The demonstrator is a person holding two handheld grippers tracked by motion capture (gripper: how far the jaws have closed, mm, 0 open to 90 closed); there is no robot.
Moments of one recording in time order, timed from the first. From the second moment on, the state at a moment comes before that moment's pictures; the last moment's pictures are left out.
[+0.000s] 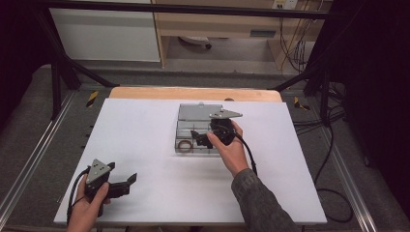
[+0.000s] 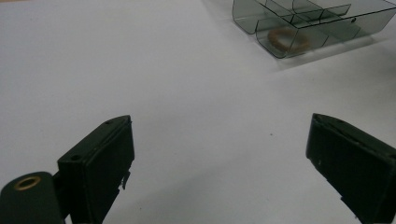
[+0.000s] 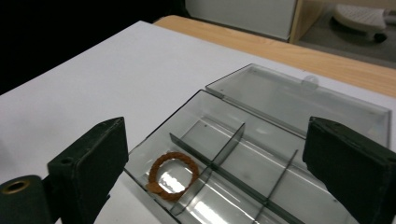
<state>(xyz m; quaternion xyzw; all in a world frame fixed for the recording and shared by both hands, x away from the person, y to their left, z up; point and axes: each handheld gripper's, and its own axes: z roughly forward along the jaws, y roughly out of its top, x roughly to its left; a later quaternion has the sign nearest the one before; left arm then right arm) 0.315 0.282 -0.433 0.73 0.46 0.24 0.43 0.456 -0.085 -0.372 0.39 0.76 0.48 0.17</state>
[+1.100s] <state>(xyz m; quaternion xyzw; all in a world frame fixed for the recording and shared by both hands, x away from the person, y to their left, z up) 0.315 0.280 -0.434 0.74 0.46 0.25 0.43 0.422 -0.185 -0.360 0.42 0.71 0.52 0.21</state>
